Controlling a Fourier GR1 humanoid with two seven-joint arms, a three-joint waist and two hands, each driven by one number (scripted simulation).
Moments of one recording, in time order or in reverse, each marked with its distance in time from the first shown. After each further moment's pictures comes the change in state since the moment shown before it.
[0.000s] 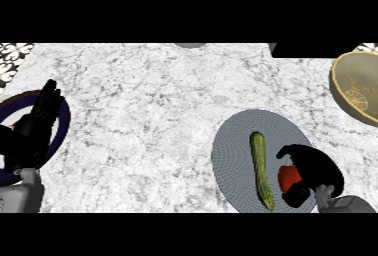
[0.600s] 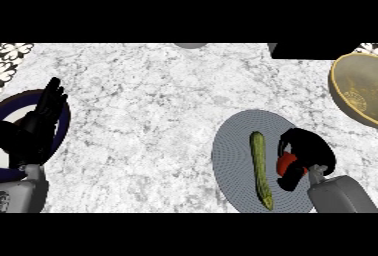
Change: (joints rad) left arm -0.026 -0.025 0.013 0.026 -0.025 -0.013 -0.010; right arm -0.110 0.062 -0.080 0.197 0.097 -0.077 -0.144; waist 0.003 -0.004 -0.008
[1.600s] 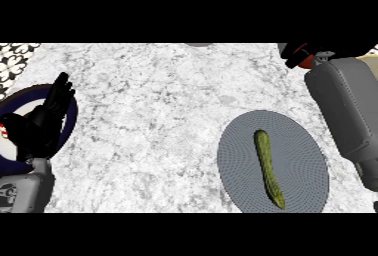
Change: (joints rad) left arm -0.042 -0.011 -0.018 0.016 -0.010 -0.012 0.017; right arm -0.784 -0.007 -0.222 0.646 0.313 -0.385 0.347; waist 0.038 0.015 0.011
